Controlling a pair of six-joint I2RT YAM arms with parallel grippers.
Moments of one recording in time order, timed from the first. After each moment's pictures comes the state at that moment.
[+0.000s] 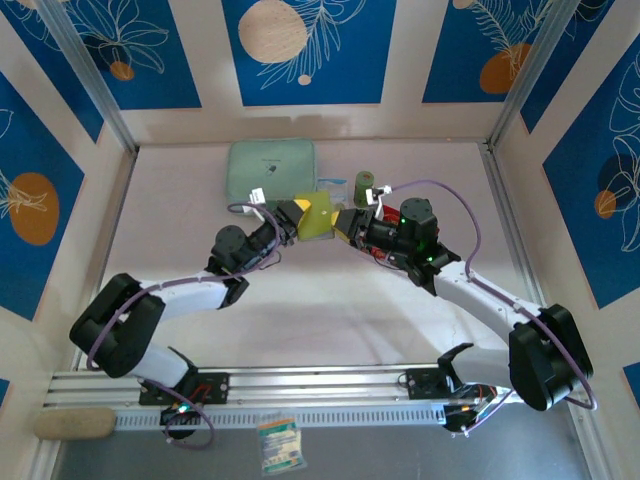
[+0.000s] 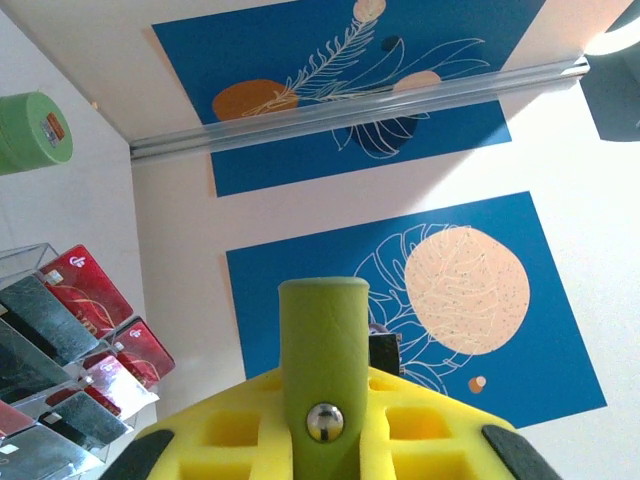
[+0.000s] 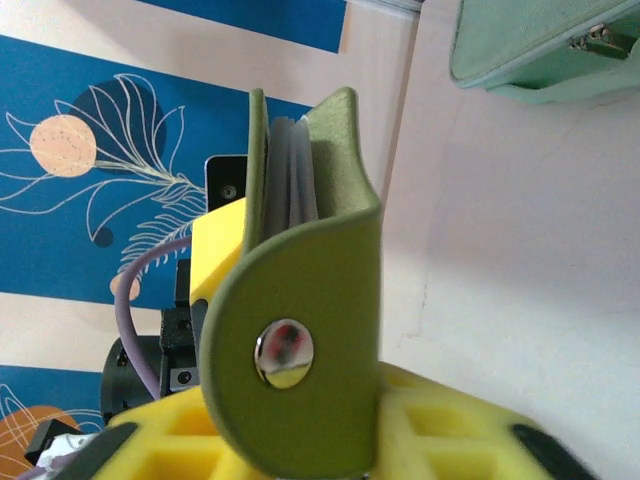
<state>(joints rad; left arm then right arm) -0.64 1.47 0.58 1.09 0.24 -1.47 0.49 1.22 0.69 0.38 -0.66 1.22</state>
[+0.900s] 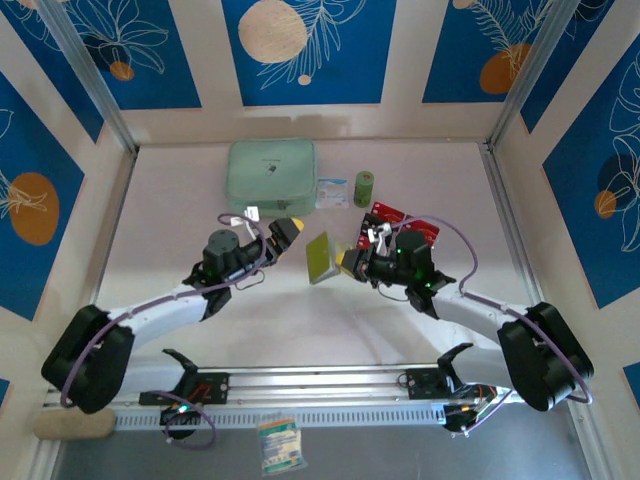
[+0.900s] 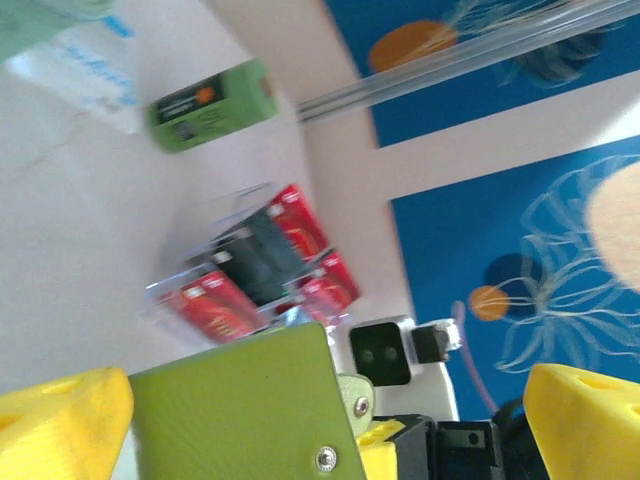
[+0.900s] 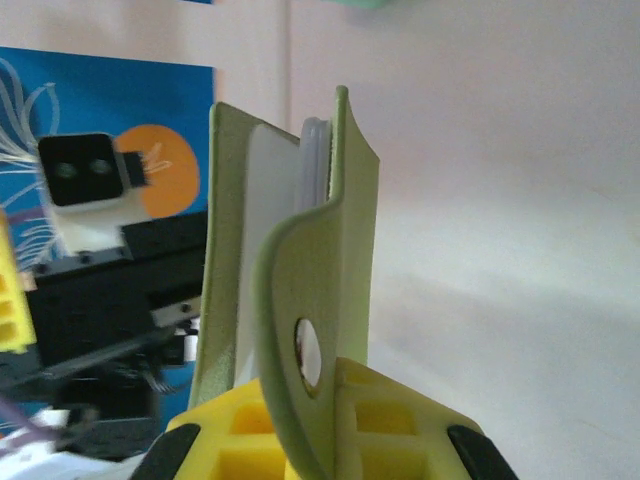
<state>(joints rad) -0.57 1.23 0.51 0.53 0.31 -1.13 0.52 1.22 0.40 0.43 -0.62 1.21</state>
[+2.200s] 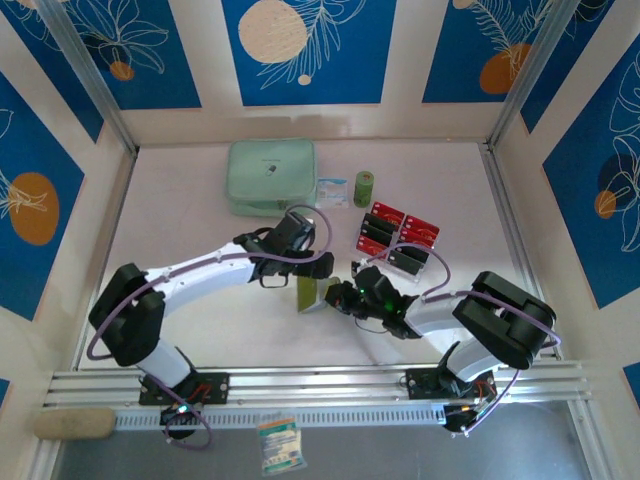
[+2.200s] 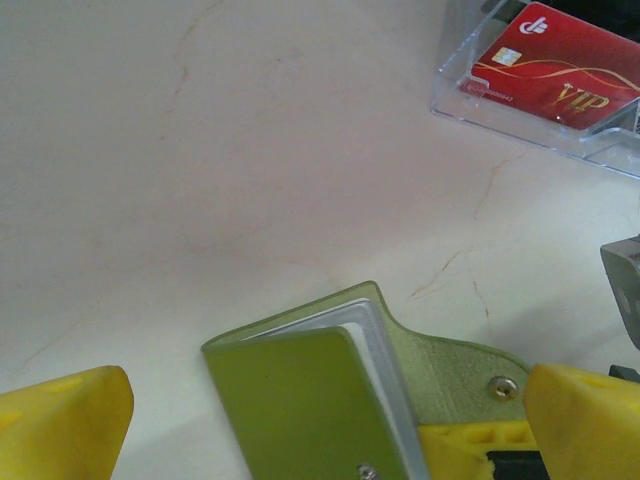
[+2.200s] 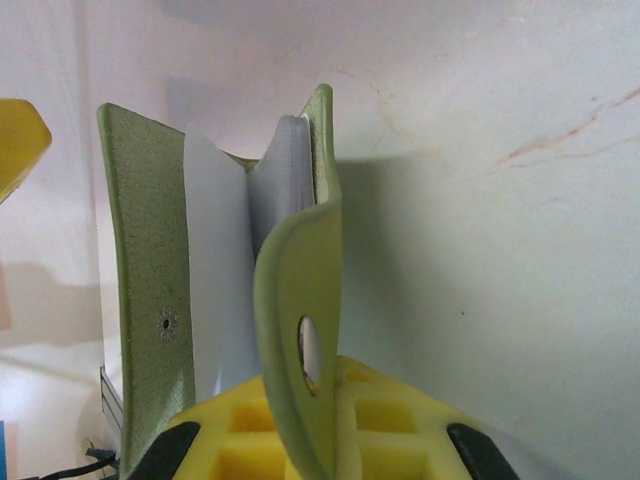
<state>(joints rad) -0.83 1.57 1.07 -0.48 -0.05 -0.56 0.86 1.48 0.32 0.57 -0.13 1.19</state>
